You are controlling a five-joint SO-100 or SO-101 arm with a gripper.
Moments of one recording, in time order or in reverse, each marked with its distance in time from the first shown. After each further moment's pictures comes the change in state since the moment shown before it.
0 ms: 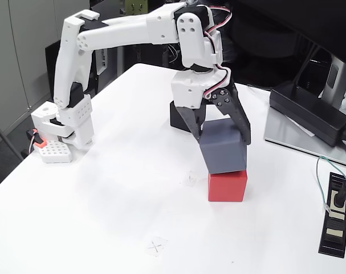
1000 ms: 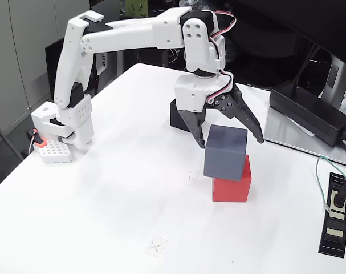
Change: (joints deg) arm -0.3 -2.0 -1.5 1.0 -0.6
